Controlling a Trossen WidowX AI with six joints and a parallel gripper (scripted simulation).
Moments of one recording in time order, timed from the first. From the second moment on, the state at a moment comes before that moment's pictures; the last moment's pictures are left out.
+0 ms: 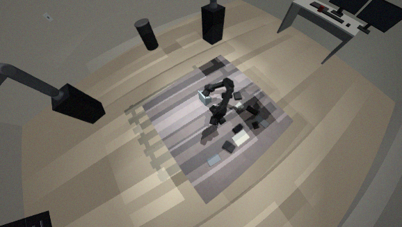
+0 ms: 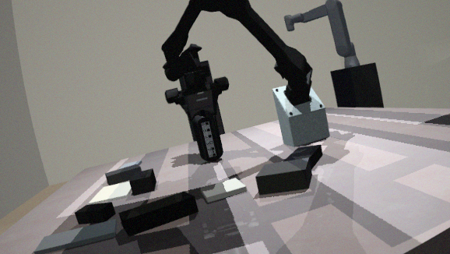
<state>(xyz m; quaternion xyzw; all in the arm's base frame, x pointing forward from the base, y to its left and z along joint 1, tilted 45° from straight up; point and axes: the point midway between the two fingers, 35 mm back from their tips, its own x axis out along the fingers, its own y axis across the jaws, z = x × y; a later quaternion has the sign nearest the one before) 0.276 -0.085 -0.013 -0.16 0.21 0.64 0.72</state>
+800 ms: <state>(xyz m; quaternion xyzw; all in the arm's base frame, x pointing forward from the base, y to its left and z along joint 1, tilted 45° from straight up) 0.274 -0.101 -0.025 -0.18 0.23 0.63 0.72</state>
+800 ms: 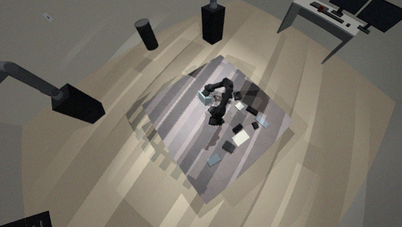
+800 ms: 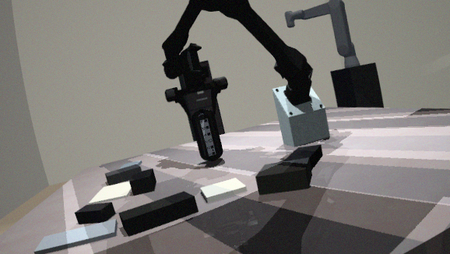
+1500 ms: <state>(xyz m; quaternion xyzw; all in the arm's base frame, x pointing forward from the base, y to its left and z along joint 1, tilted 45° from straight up) 0.273 -0.113 -0.036 -0.20 0.25 0.63 0.71</state>
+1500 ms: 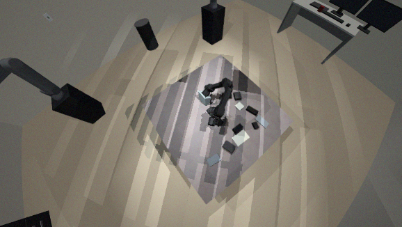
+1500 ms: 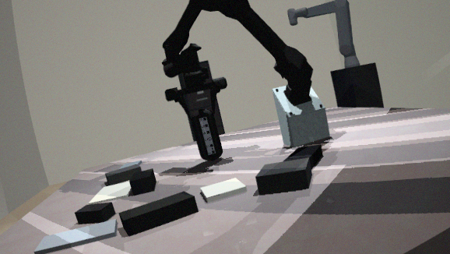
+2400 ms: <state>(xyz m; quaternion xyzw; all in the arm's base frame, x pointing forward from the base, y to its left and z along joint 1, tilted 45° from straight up) 0.272 -0.127 -0.052 -0.22 0.27 0.62 0.70</state>
